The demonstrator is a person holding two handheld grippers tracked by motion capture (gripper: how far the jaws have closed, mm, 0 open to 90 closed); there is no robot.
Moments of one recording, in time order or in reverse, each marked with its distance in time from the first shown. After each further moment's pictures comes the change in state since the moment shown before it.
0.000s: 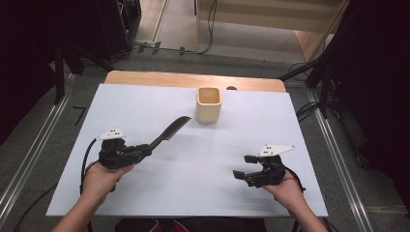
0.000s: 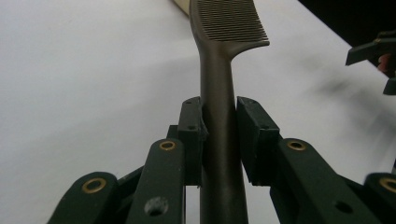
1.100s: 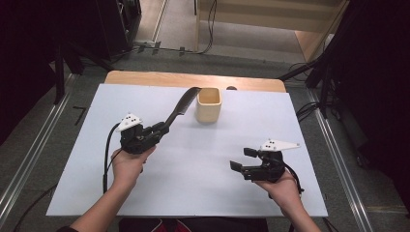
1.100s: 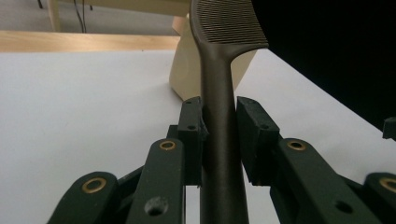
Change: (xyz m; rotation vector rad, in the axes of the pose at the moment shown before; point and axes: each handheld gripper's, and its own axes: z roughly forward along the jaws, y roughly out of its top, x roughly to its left) left arm -0.029 0.034 0.039 -0.277 0.103 0.023; right arm 0.022 0.025 -0.011 -0.127 -0.057 0.073
